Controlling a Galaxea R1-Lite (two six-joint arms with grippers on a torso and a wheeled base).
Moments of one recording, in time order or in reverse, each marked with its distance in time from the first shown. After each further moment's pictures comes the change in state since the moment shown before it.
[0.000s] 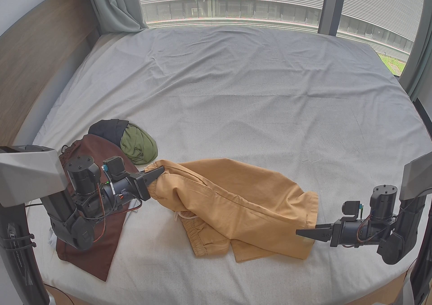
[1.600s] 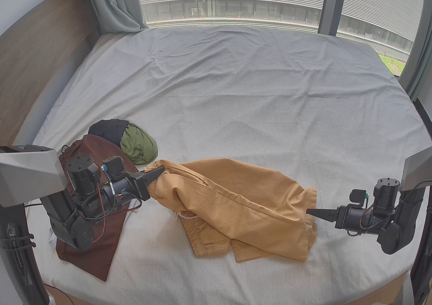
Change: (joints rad) left arm 0.000 -0.003 0.003 0.000 0.000 0.000; right arm -0.126 0.065 -0.106 0.000 -0.034 0.061
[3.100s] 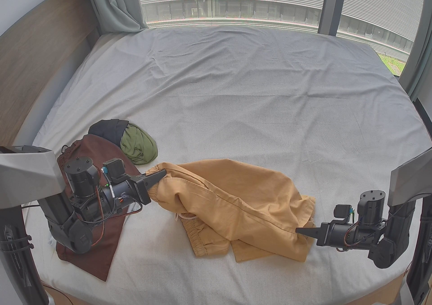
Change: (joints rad) left arm -0.017 -0.028 0.039 0.000 -0.011 -0.001; right arm 0.212 0.001 0.079 0.000 -0.219 0.061
